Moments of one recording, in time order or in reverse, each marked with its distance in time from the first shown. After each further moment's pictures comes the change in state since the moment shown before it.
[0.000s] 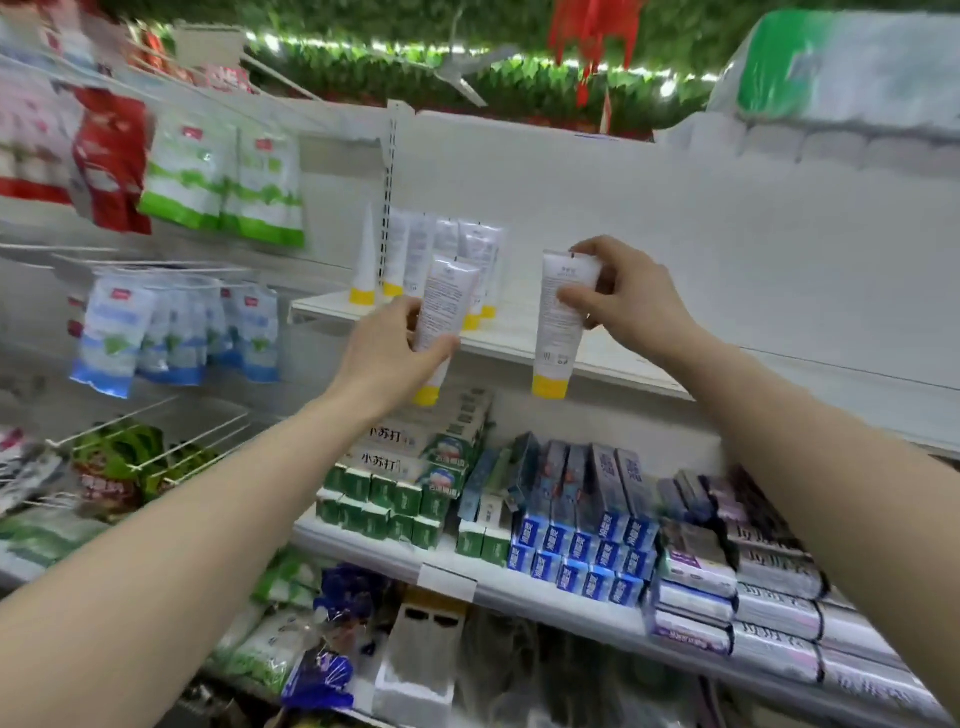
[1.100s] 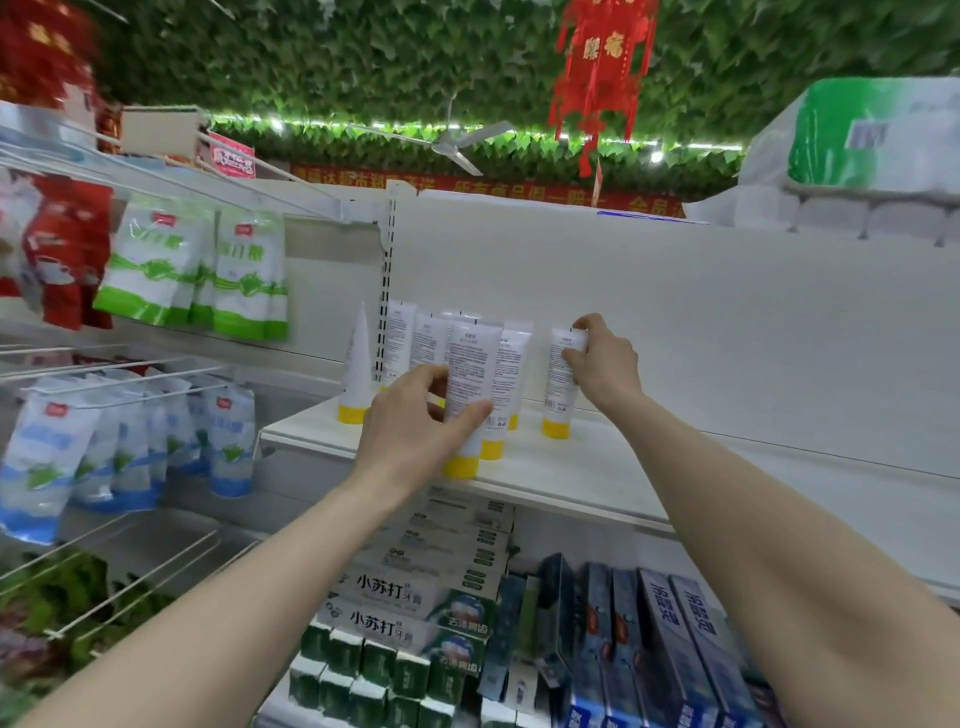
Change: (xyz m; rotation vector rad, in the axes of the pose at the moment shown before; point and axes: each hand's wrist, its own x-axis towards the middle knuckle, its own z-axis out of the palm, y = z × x) left_hand 0.132 -0.044 0.042 -0.115 0.078 0.024; right_hand 0.195 0.111 0.101 -0.236 0.155 0.226
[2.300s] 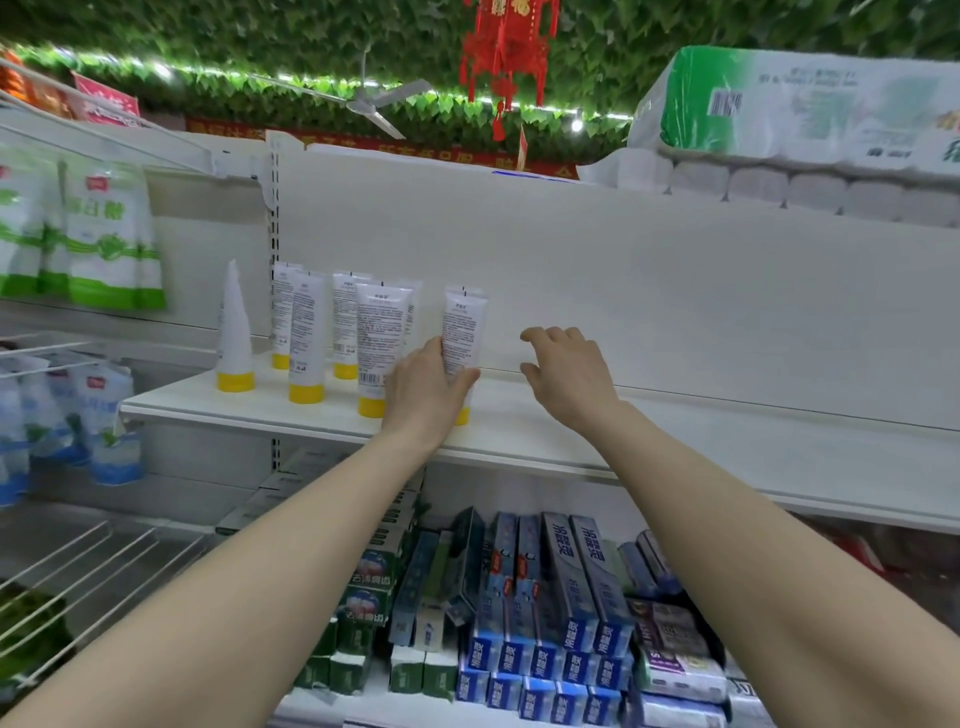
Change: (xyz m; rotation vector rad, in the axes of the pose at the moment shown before) left_hand 0.006 0.051 0.117 0.123 -0.101 0.019; right_hand -0.072 0.061 -0.065 -0.612 -0.067 -0.228
